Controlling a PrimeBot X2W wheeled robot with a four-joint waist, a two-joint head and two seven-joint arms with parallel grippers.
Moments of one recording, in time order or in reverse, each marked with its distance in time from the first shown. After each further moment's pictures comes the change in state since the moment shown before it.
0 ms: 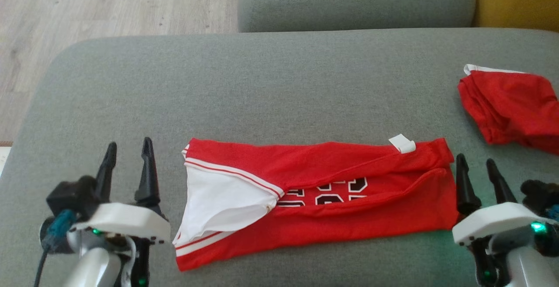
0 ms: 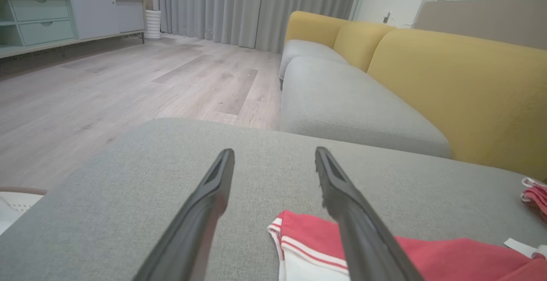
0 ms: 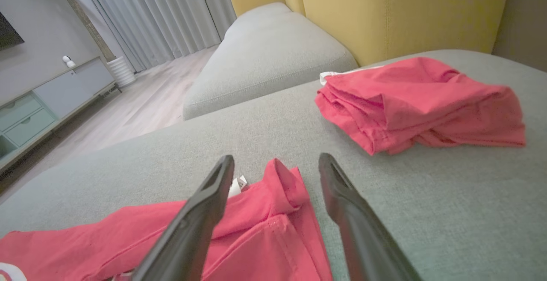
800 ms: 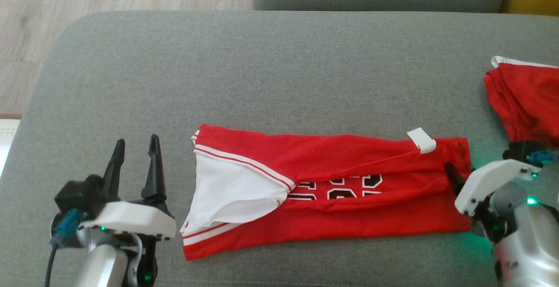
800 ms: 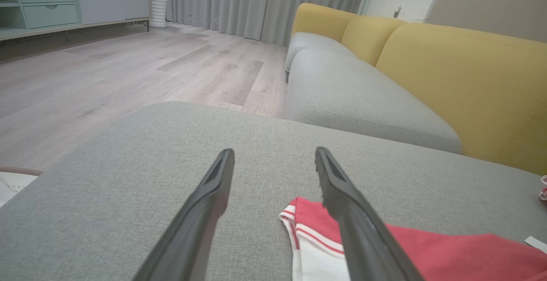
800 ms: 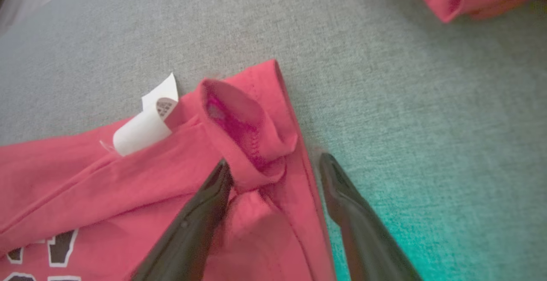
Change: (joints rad) left arm -0.003 -0.159 0.159 0.111 0.155 -0.188 0.000; right arm -0.284 -0.056 -0.051 0.403 -0.026 0.000 0.421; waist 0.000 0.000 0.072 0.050
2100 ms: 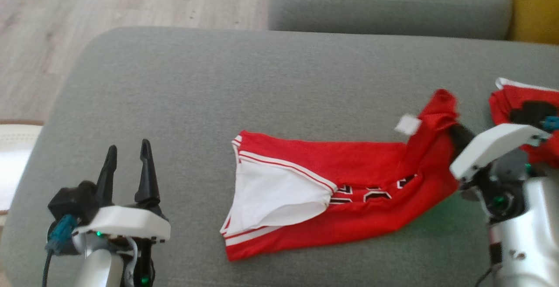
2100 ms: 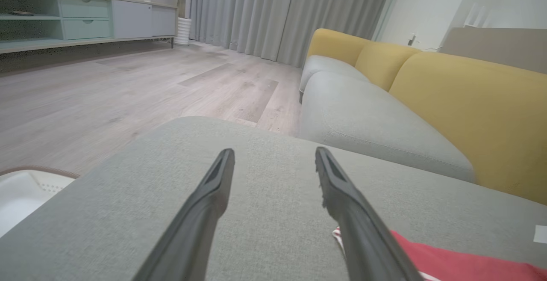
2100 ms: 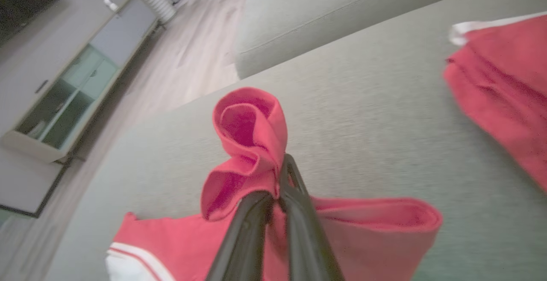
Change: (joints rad) left arm 0.015 -0.084 0.121 0.048 0.072 -0.078 0.000; right arm 0.018 0.038 0.034 -0.372 0.226 0.000 0.148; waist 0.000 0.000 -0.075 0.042
